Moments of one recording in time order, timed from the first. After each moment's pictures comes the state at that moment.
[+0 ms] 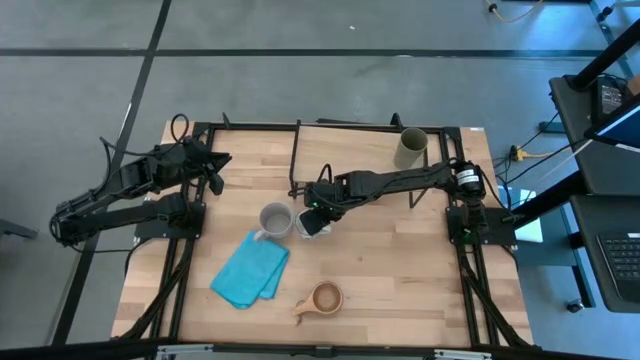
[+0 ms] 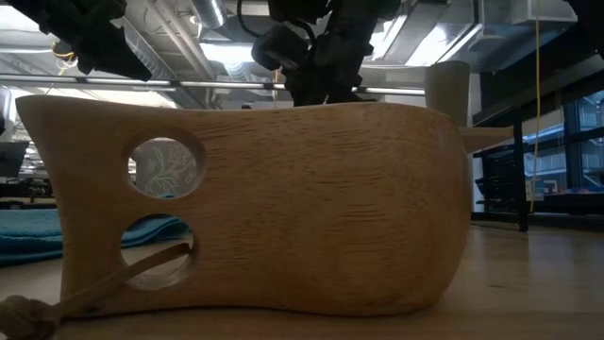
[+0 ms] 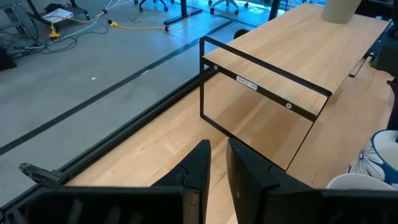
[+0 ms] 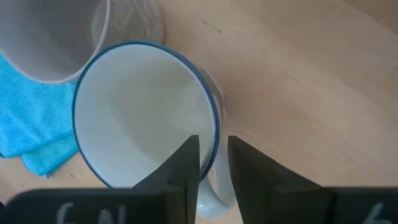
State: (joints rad) left arm 0.42 0.37 0.63 -0.70 -0.26 -0.14; right arm 0.02 2.01 1.66 -0.83 -0.02 0.99
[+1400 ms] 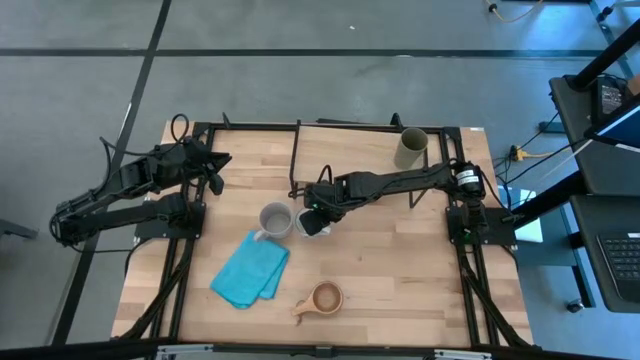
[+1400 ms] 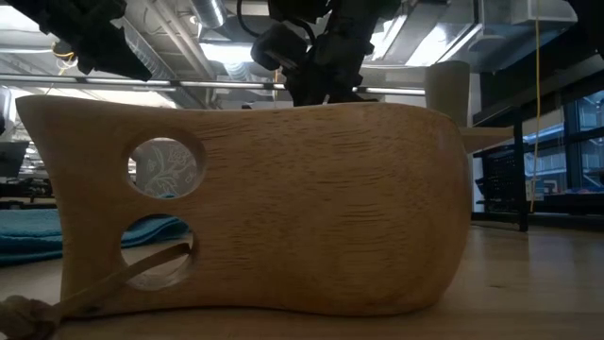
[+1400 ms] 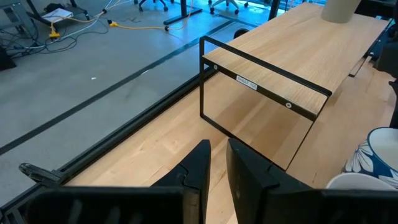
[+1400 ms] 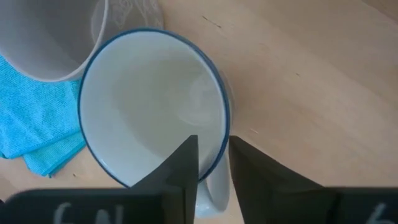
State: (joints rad) left arm 0.42 0.37 0.63 -0.70 -0.26 -0.14; right arm 0.03 2.01 1.66 -0.83 -0.02 1.02
